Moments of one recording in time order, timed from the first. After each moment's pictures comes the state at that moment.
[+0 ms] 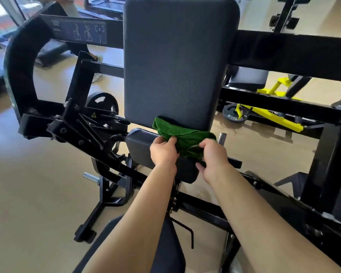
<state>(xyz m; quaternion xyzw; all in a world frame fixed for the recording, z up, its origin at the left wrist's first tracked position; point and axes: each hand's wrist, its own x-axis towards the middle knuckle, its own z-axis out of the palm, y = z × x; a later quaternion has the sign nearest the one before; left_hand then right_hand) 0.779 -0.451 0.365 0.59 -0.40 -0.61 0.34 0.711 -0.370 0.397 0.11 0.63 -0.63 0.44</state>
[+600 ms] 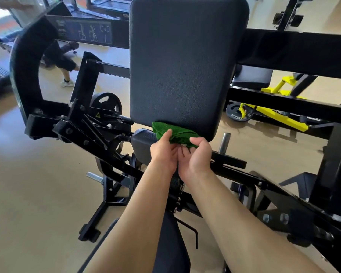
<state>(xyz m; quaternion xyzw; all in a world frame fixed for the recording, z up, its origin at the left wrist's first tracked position) 0.794 -0.470 0.374 0.50 -0.22 -0.77 0.33 0.763 -0.403 0.403 0.19 0.31 -0.80 0.48</state>
